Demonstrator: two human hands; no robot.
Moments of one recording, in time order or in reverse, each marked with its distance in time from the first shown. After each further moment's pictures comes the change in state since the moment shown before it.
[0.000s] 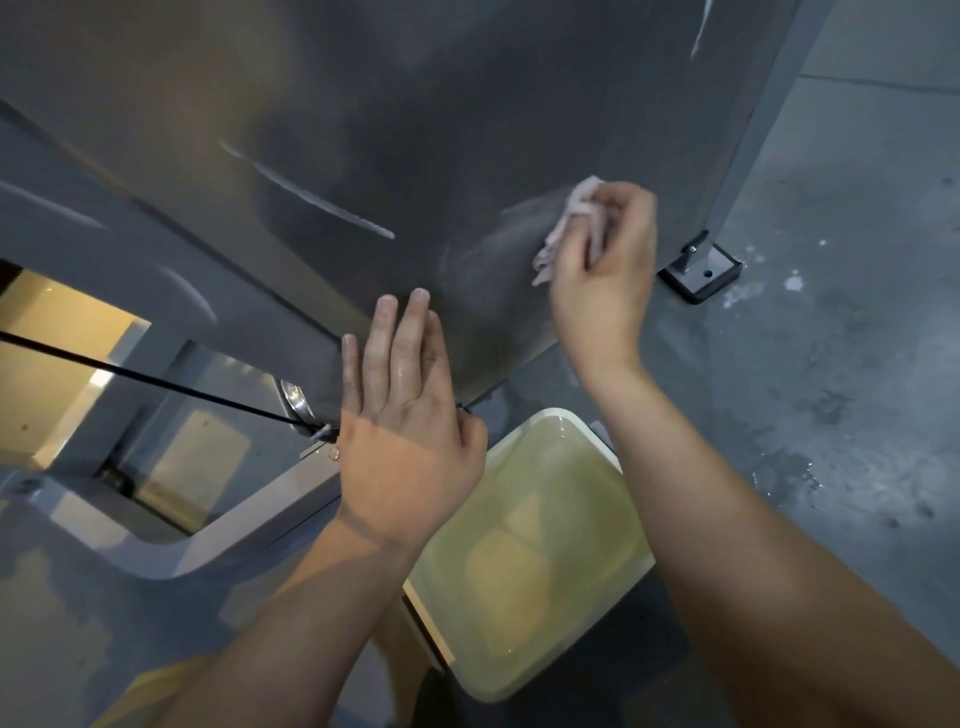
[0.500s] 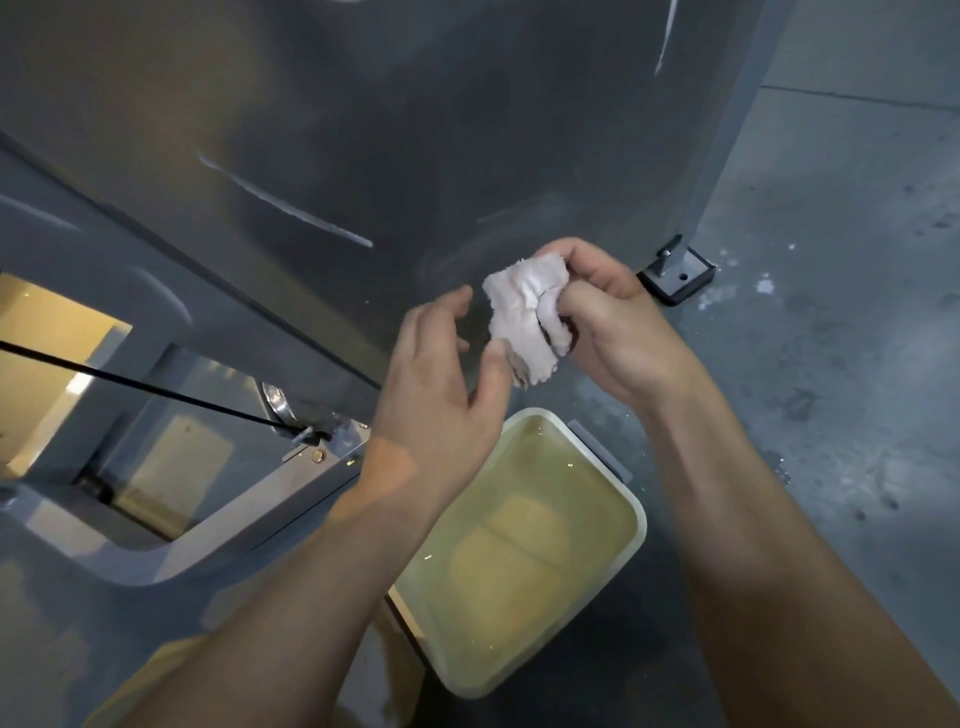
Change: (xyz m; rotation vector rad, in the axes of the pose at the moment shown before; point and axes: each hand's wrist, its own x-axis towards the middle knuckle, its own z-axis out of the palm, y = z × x) left_hand 0.026 0.036 -0.021 -0.760 -0.051 -0.175; right_hand 0.001 -0.006 -0.058 0.522 -0.723 0.462
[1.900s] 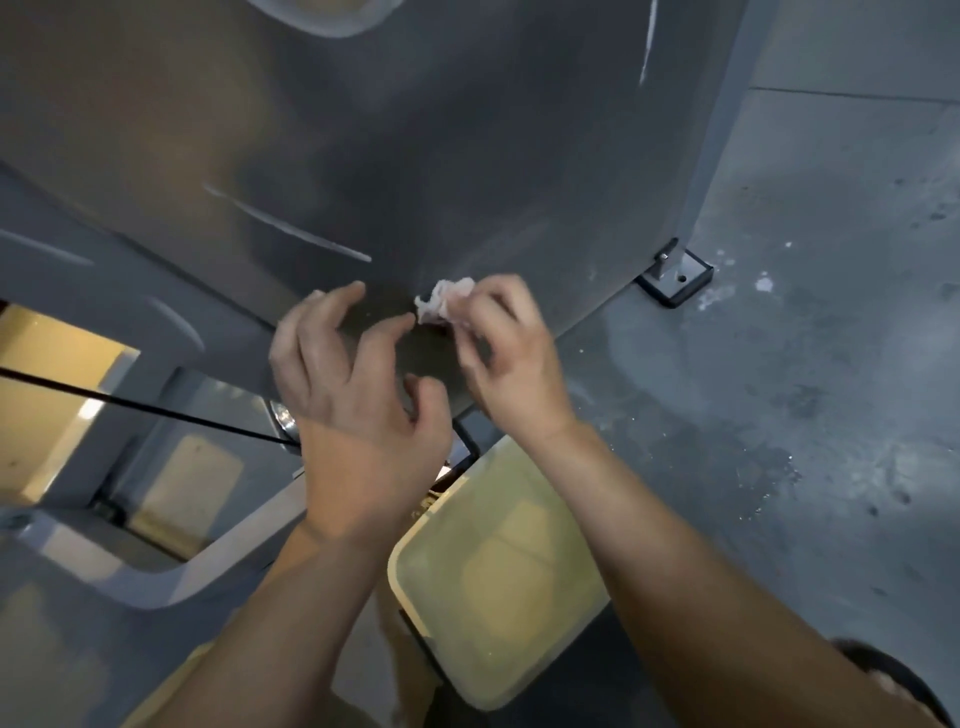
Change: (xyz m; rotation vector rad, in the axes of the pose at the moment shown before) left_hand -0.001 -0.023 -0.034 0.476 0.407 0.335; right_hand 0.012 0.059 0.059 -0.837 0.285 -0.673
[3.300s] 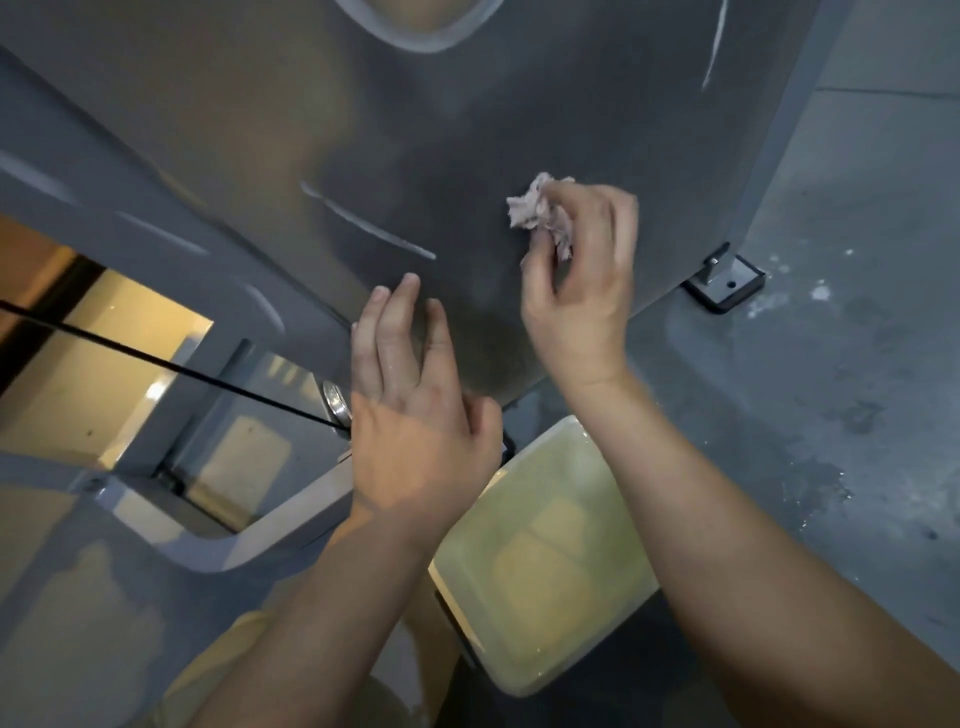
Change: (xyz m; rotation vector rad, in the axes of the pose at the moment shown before) left_hand -0.009 0.000 -0.014 0.133 -0.217 -0.017; right_hand 0.051 -0.022 -0.011 -0.046 0.325 0.043
